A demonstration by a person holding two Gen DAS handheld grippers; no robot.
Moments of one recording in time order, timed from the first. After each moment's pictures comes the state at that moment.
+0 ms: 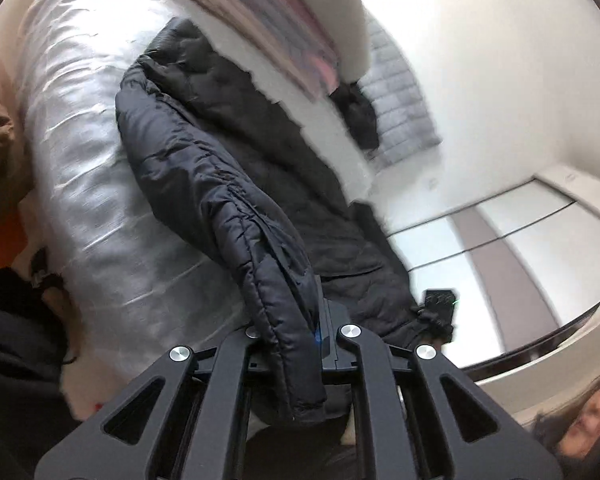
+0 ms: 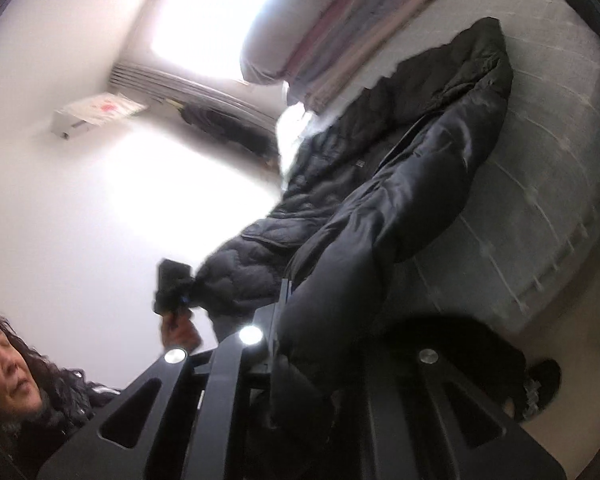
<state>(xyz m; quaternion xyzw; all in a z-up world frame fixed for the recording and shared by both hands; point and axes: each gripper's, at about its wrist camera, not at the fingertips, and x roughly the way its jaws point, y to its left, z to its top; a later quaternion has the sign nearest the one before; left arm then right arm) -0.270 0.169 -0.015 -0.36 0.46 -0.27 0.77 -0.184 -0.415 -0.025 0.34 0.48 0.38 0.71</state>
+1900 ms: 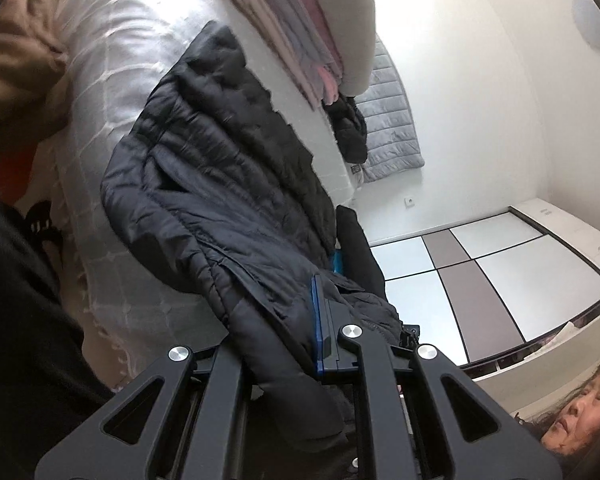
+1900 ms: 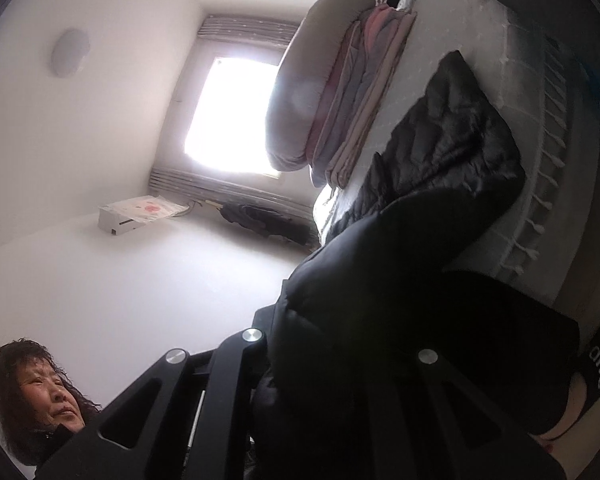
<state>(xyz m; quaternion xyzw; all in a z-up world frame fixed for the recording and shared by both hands) -0.314 0.223 -0.044 -0.45 0.43 -0.29 0.73 -0.257 -0.457 -0.059 0.52 0.30 0.37 0.71</state>
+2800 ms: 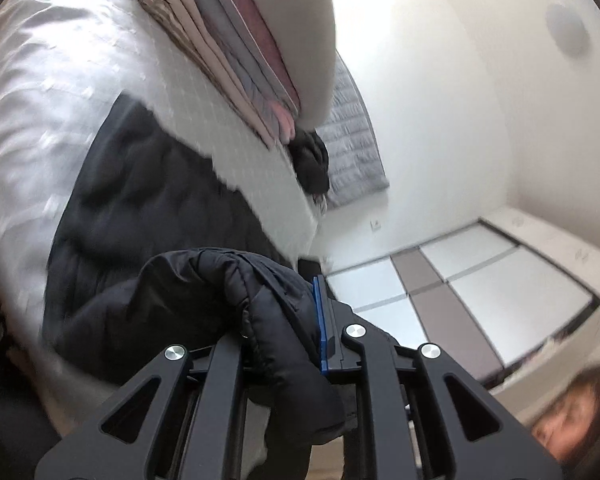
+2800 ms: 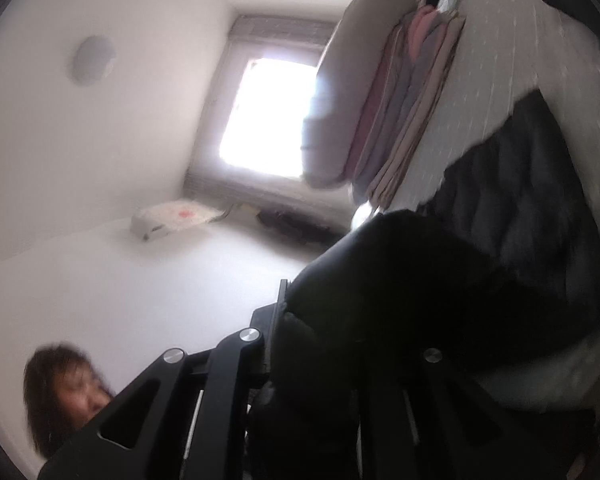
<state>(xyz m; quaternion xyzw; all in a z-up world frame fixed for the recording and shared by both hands) -0.141 0.226 -0.006 -0.47 0.37 -0.33 0.73 -0.107 -0.467 -0.032 0.55 0.27 0.41 0.68</state>
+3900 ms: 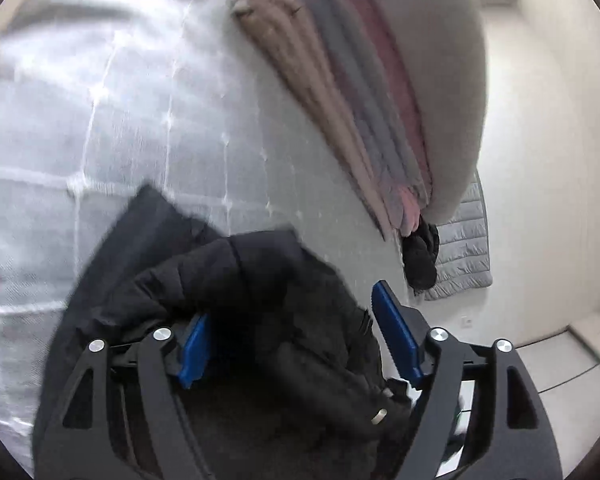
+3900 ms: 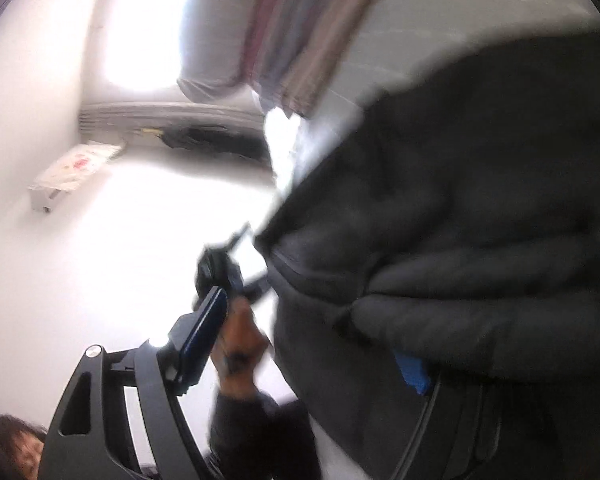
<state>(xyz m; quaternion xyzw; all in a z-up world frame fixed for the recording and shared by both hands) 0.057 0.197 -0.066 -0.49 0.38 -0.10 0.78 0.130 -0.245 -0.062 0.46 0.47 0.40 0.64</state>
